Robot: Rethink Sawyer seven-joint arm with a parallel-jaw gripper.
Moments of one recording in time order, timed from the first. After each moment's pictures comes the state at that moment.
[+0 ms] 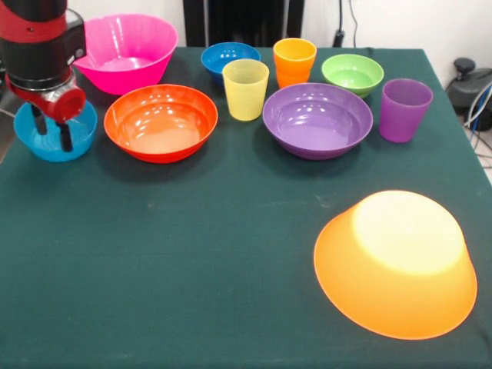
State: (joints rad) arm -0.73 -0.41 0.12 1.39 -0.38 0.58 2.04
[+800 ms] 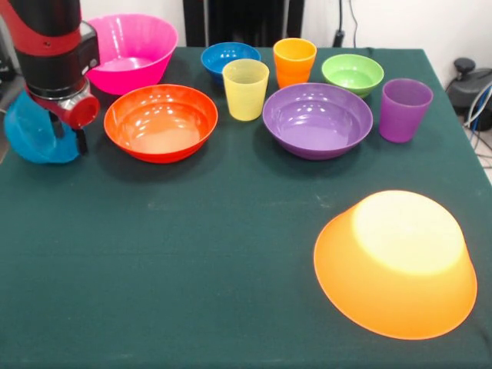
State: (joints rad) arm -0.73 -0.35 0.09 1.41 -0.36 0.51 2.04
